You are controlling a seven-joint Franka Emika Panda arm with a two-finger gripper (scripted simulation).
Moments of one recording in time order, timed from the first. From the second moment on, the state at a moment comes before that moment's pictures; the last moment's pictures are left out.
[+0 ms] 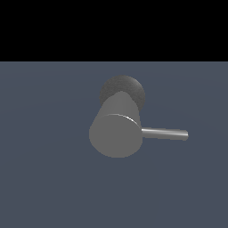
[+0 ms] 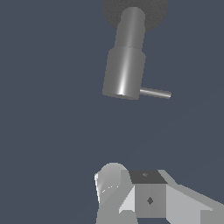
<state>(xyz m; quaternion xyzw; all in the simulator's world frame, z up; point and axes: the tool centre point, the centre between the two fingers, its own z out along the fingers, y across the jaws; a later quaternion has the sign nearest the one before) -0.261 0.005 0.466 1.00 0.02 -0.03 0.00</state>
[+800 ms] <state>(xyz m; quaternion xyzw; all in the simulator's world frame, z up) -0.262 0.001 0.472 1.00 0.03 -0.01 -0.04</state>
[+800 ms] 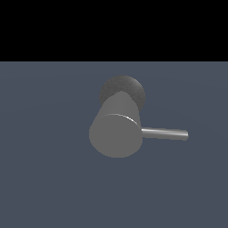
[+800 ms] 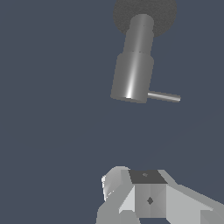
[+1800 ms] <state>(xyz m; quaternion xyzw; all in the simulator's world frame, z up) -0.244 -0.033 0.538 0.92 0.03 0.17 -0.36</state>
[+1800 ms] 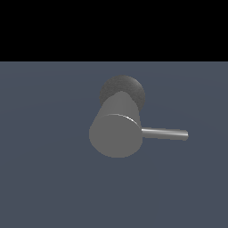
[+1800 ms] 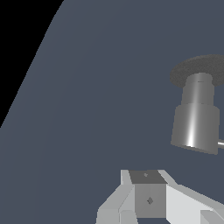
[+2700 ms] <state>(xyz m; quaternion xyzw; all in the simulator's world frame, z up) -0.231 -0.159 0.585 0.68 -0.07 0.36 -0.64</state>
